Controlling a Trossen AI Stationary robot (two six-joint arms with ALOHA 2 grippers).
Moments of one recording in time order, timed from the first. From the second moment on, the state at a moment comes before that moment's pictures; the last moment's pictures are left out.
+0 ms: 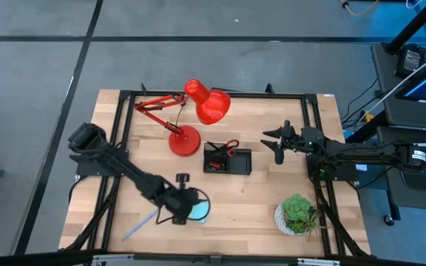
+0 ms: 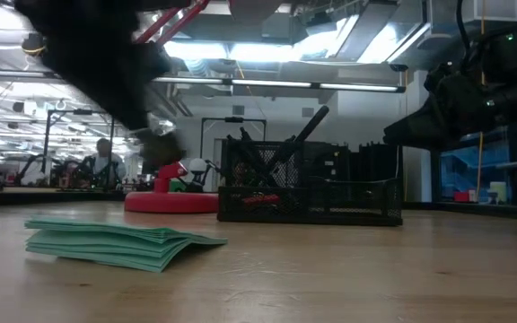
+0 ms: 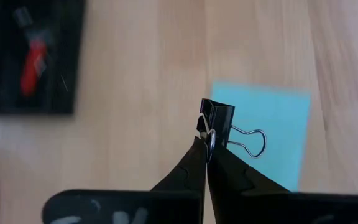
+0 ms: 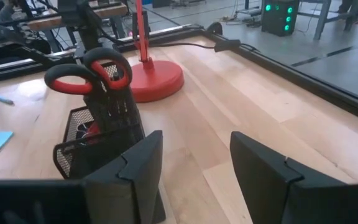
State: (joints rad) left arm -0.53 1.71 1.11 -0.51 -0.35 -0.44; right arm -0.32 0.72 0.01 0.52 -0.01 0.12
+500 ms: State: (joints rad) left arm -0.26 1.71 1.11 -0.11 -0.35 0.00; right arm -0.32 0.72 0.01 0.51 -0.01 0.09
